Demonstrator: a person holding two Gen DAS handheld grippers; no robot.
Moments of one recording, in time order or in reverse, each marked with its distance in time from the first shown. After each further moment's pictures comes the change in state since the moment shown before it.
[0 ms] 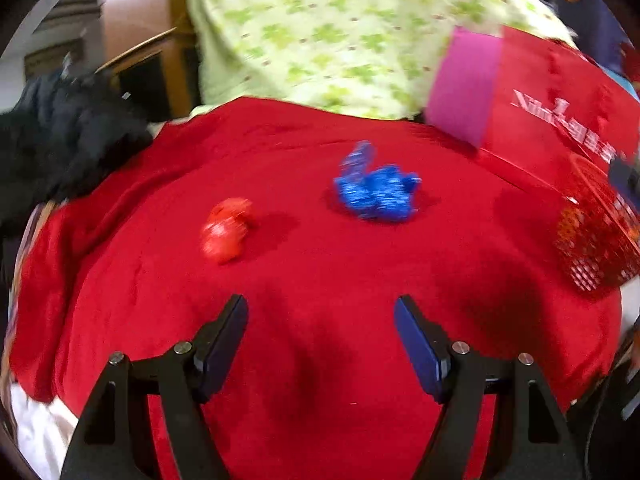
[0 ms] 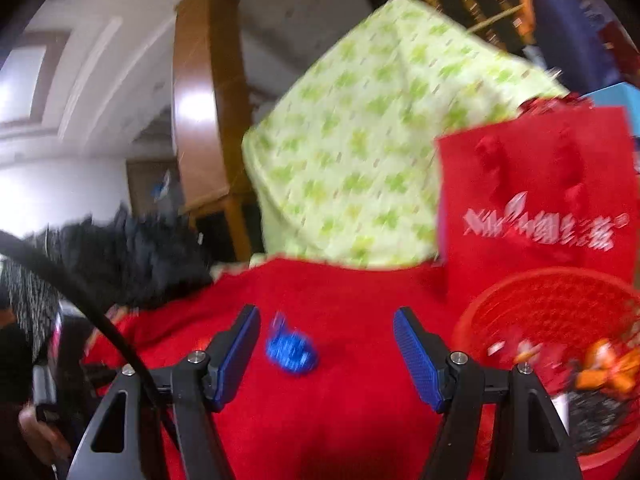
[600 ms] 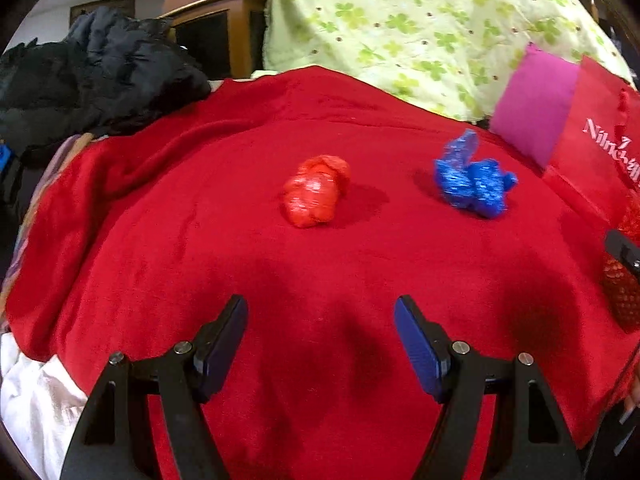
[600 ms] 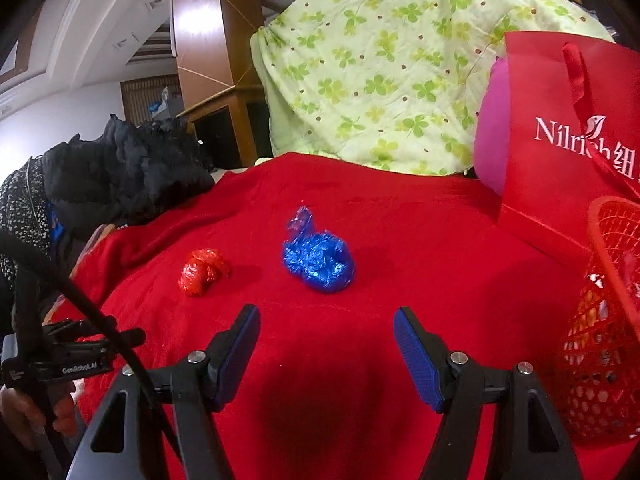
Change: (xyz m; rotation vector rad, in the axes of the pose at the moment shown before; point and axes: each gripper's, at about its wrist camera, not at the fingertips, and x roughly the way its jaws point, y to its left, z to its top) left arm 0.031 0.071 -0.024 -0.152 0.041 0.109; right arm 0.089 0.039 -0.045 -0.029 0.273 0.007
